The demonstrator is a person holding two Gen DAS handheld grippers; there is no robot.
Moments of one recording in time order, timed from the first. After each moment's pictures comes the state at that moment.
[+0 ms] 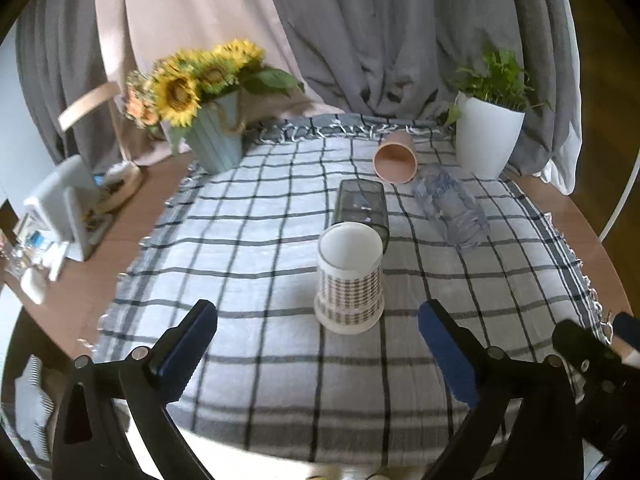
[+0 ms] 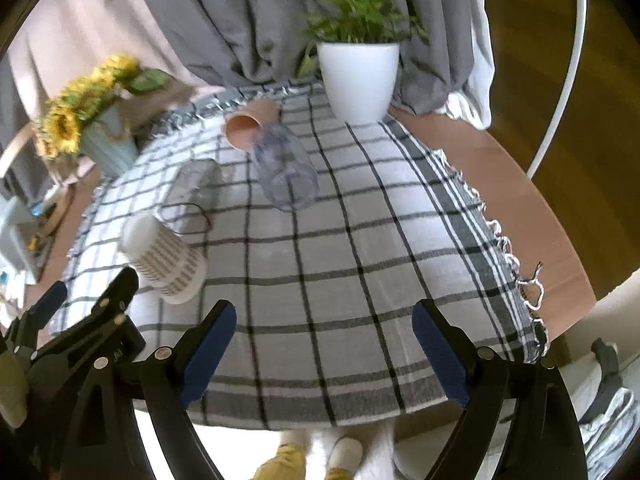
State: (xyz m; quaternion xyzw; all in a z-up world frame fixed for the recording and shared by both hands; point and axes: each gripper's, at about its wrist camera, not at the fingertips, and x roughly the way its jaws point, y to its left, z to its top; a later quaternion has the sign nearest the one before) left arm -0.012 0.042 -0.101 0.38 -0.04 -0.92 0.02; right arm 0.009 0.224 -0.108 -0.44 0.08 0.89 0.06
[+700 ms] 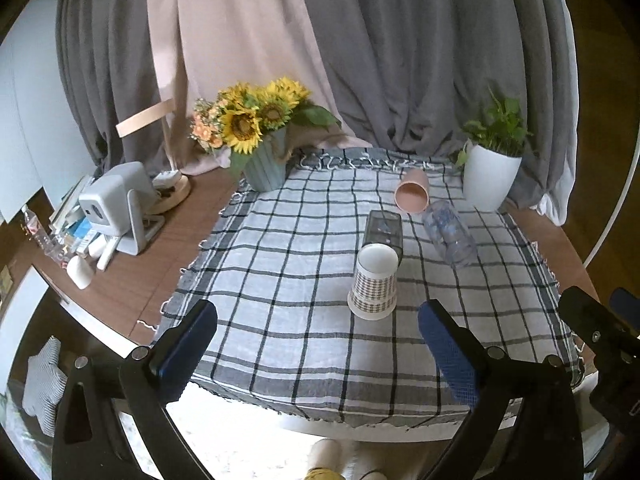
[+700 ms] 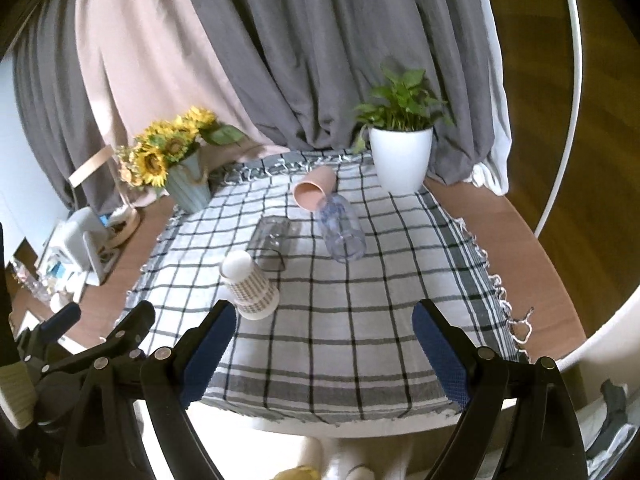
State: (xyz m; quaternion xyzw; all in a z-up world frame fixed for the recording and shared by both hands) left arm 0.062 0.013 -0.022 0.35 -0.01 -0.93 0.06; right arm 0.071 0.207 -0.025 -0.36 0.07 0.93 -0.02
